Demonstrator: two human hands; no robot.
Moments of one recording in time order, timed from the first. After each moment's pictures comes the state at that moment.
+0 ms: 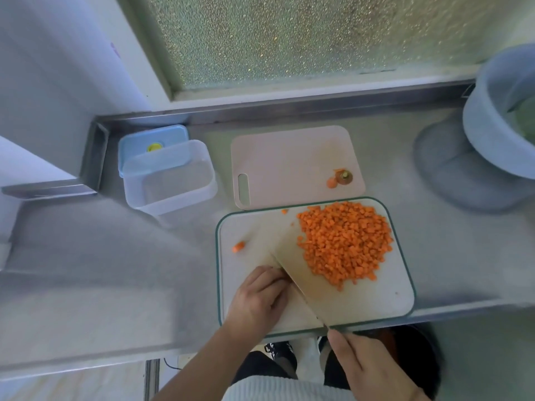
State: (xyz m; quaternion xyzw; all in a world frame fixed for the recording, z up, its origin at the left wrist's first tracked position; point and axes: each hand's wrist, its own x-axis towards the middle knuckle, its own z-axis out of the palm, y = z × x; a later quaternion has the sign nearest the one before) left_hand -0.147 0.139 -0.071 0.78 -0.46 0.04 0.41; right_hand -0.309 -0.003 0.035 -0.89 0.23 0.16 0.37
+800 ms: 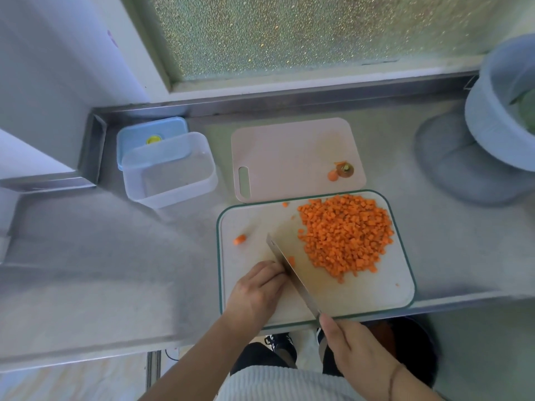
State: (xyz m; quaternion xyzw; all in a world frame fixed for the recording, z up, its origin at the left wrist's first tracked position) left_hand -0.145 0.145 -0.073 0.78 -0.50 0.08 0.37; right_hand -0.295 -0.003 0.021 -0.79 0.29 0.20 0.50
